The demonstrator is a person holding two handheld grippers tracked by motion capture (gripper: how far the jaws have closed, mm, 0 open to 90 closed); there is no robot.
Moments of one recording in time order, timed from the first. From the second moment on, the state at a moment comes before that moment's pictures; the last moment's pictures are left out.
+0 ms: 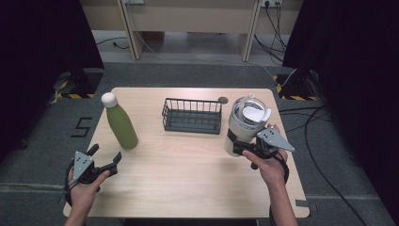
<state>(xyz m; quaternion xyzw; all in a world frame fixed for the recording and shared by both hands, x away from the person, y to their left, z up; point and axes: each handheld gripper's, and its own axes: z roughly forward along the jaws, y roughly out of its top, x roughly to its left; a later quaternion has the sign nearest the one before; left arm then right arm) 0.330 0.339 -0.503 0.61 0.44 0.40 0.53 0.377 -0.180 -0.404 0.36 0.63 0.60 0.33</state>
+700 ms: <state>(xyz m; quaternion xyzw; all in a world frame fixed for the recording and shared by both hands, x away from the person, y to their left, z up) 0.330 0.338 -0.503 0.61 0.44 0.40 0.53 0.394 -0.168 -0.397 0.36 0.63 0.60 0.34</state>
